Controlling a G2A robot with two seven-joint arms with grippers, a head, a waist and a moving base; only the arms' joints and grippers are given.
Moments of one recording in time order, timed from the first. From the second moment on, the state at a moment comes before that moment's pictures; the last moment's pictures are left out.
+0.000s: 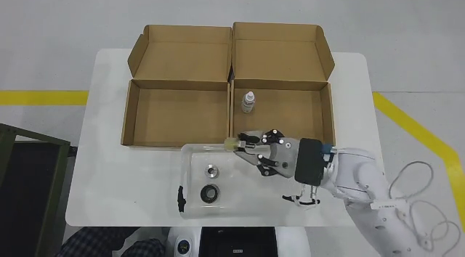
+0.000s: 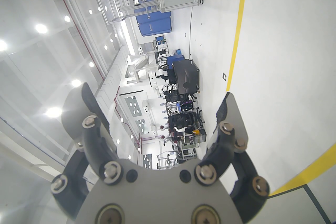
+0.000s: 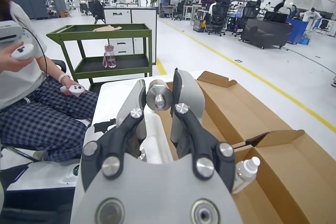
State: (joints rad) left arm -0.01 -0.37 -0.75 -1.25 2.03 -0.40 0.22; right arm -1.31 -1.04 1.17 -2.03 -1.06 -0.77 -0.07
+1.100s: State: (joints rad) left arm -0.01 -0.37 -0.75 -1.25 2.03 -0.40 0.22; right arm -1.28 -1.03 1.23 -1.95 -1.24 -0.77 0.14
